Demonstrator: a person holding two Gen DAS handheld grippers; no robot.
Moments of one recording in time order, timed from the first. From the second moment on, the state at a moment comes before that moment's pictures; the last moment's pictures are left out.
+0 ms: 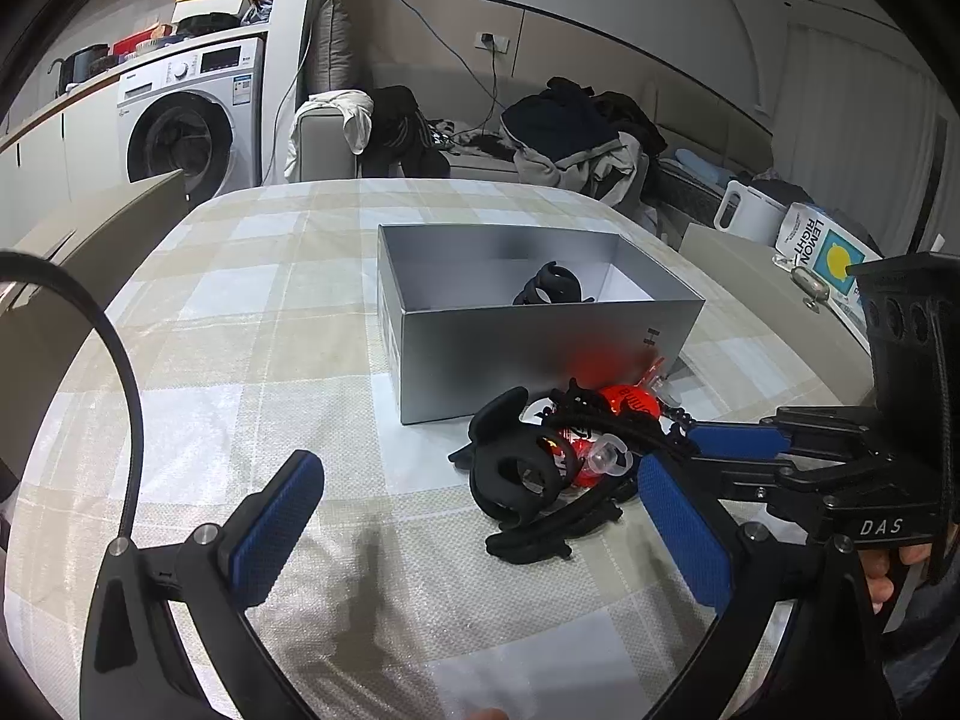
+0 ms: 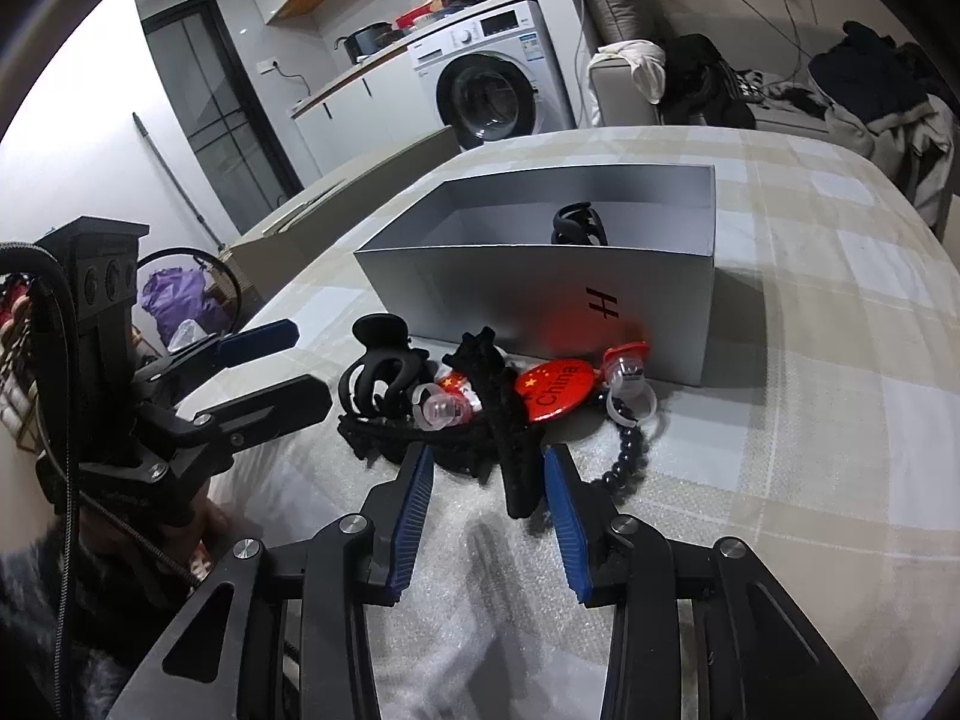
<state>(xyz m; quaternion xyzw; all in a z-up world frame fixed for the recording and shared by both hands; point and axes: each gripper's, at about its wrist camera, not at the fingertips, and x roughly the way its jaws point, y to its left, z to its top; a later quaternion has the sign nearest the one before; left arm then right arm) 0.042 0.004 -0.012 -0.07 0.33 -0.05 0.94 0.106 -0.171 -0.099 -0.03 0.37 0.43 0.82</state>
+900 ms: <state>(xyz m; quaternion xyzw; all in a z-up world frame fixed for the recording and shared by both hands) 0.041 0.004 -0.005 -0.07 0.32 -0.05 0.94 0.102 -0.207 -0.079 0.05 0.30 0.40 0.86</state>
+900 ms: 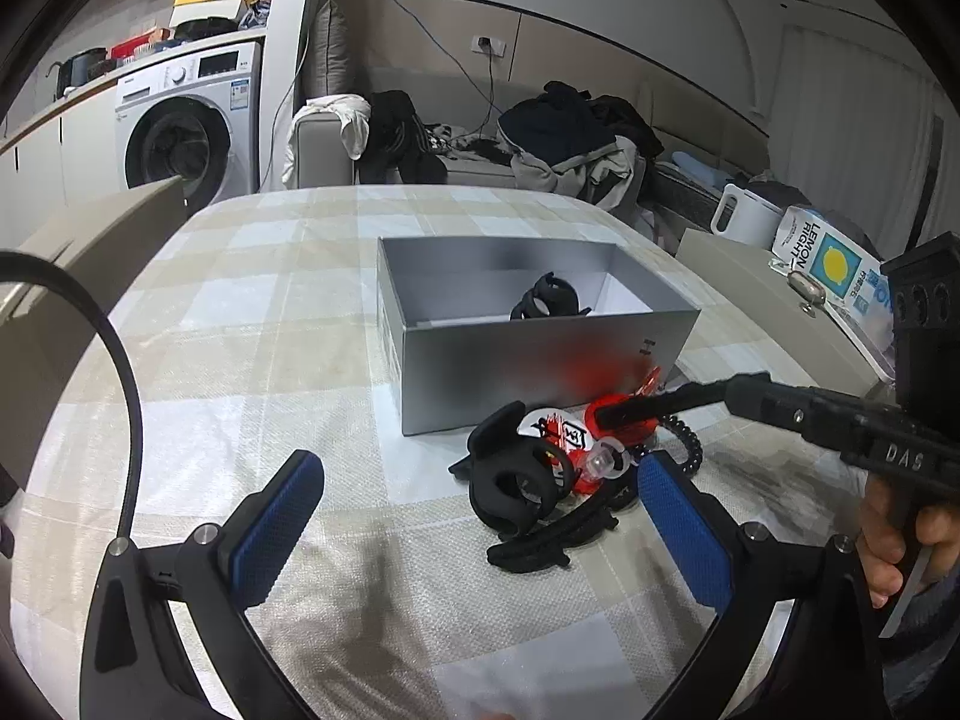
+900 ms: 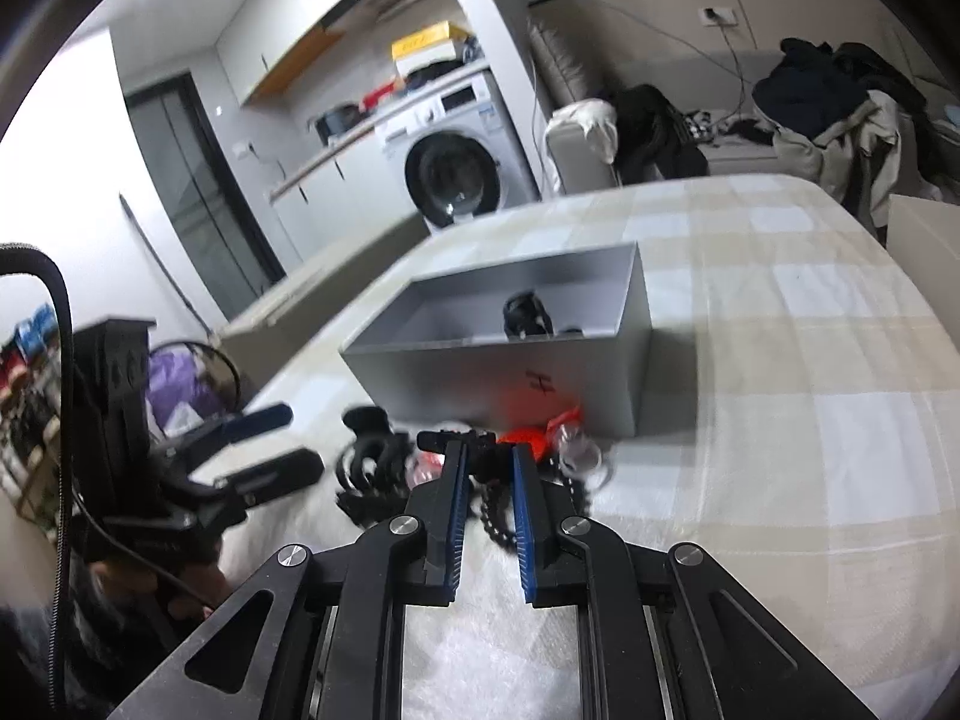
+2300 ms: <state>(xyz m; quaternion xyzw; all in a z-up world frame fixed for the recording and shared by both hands) 0.070 -0.004 -0.022 -0.07 0.40 -0.09 0.91 0.101 -0.219 -0.073 0.10 0.28 0.41 0.86</state>
